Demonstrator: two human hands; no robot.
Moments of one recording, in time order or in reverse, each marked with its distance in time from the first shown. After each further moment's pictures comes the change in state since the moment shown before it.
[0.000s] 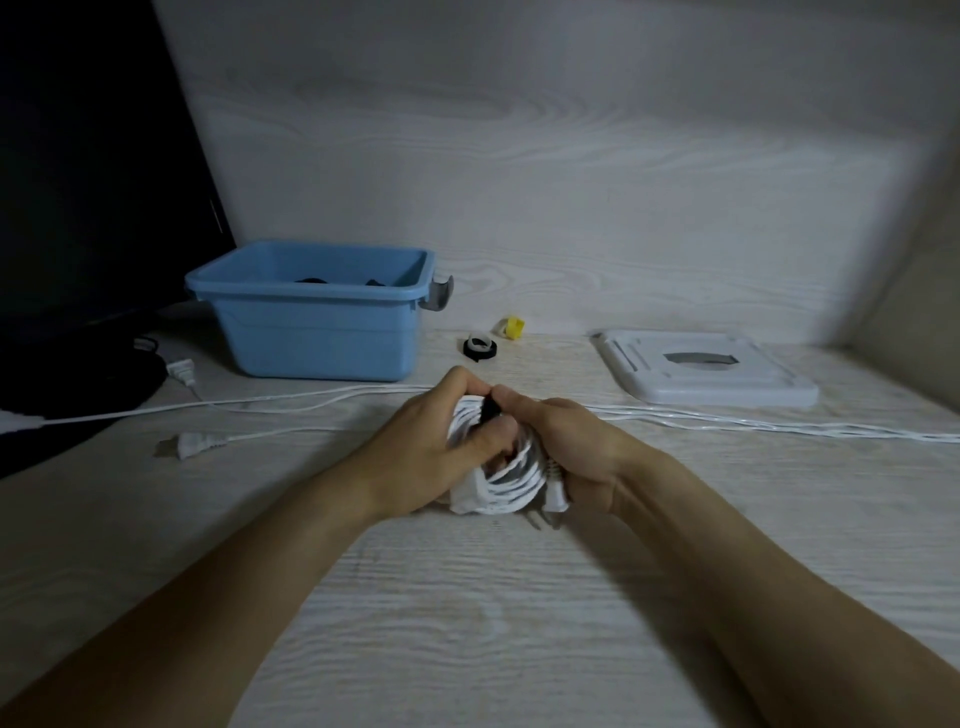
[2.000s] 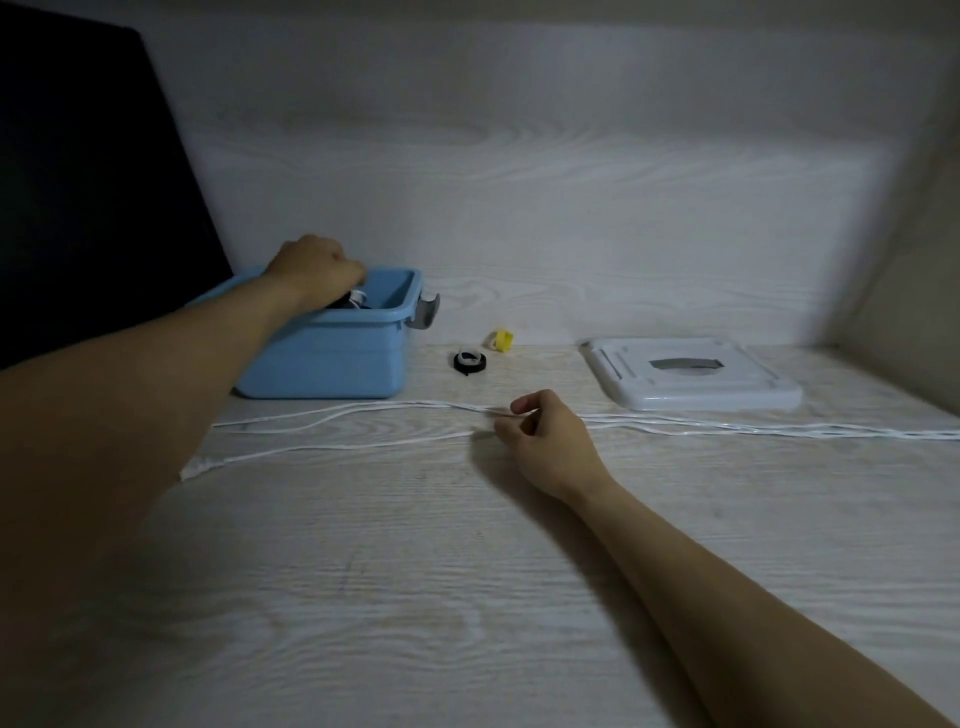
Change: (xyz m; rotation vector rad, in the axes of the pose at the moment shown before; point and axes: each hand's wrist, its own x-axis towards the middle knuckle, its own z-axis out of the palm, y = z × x) left_hand 0.121 -0.012 -0.144 0.632 0.333 -0.431; right_hand 0.025 0.023 -0.020 -0.598 0.507 -0.283
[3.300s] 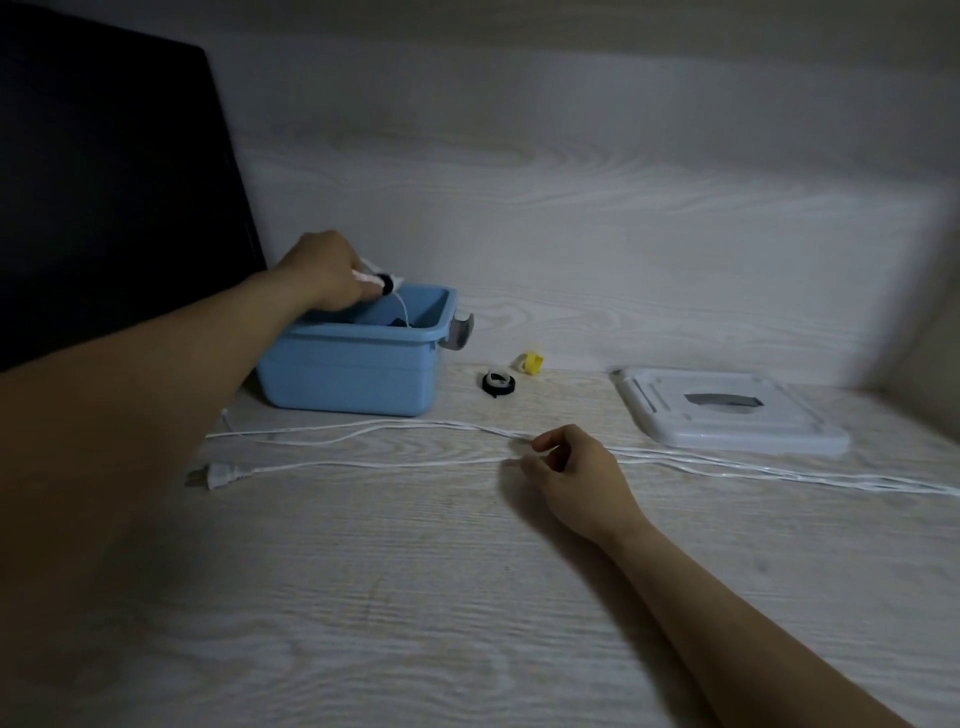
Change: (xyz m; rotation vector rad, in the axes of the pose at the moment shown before) left_hand 0.014 -0.015 -0.023 0.176 -0.013 0.007; right_hand 0.004 0.007 0.003 -0.105 -0.024 -0.052
